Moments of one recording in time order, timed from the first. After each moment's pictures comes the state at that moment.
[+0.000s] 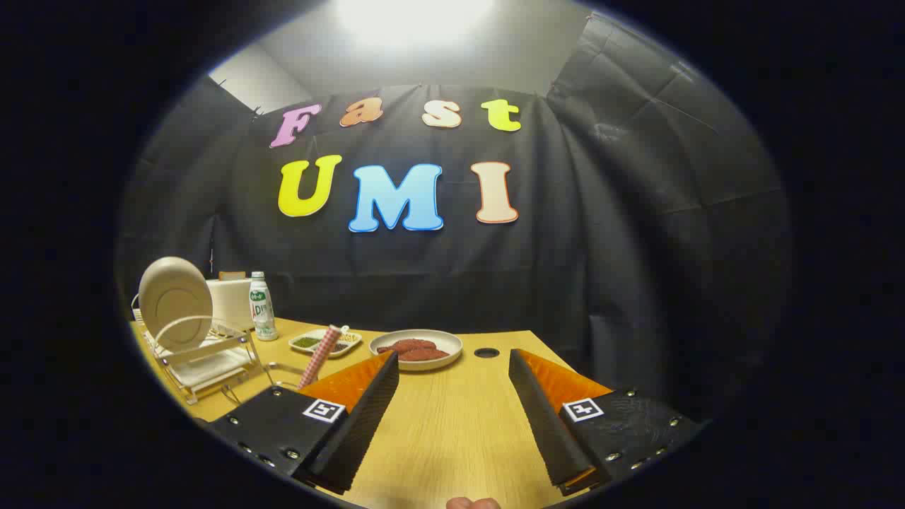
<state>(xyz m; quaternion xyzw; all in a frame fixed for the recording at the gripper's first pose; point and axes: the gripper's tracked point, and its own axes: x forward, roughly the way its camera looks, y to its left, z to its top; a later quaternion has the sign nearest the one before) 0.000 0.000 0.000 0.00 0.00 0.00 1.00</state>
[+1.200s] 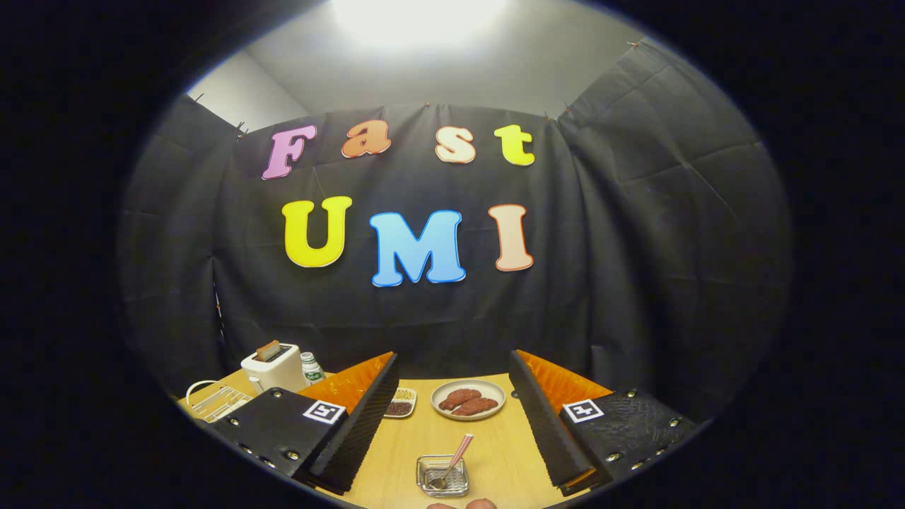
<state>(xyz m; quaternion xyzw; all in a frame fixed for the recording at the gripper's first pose) -0.041 0.147 0.194 0.02 0.06 -0.03 1.00</state>
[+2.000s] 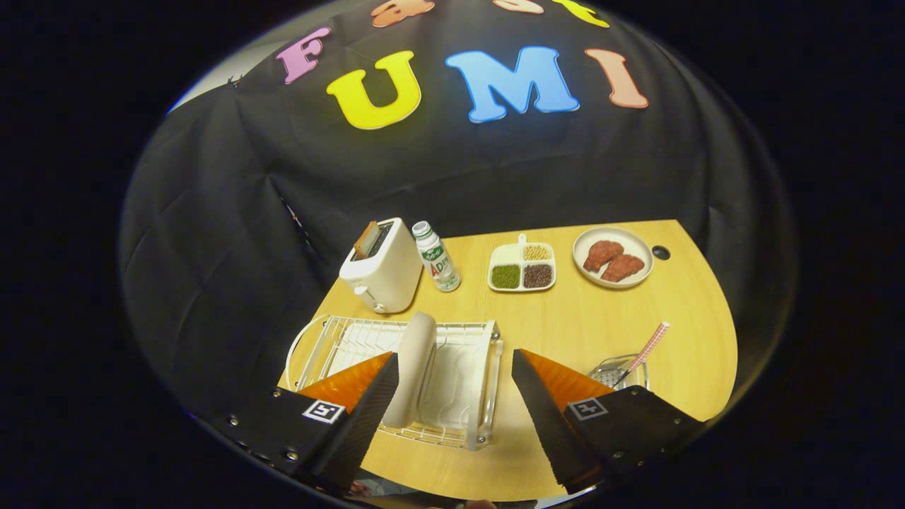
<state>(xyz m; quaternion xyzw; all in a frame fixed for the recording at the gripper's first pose) -0.024 0.354 0.086 0.10 0.41 0.14 0.89</state>
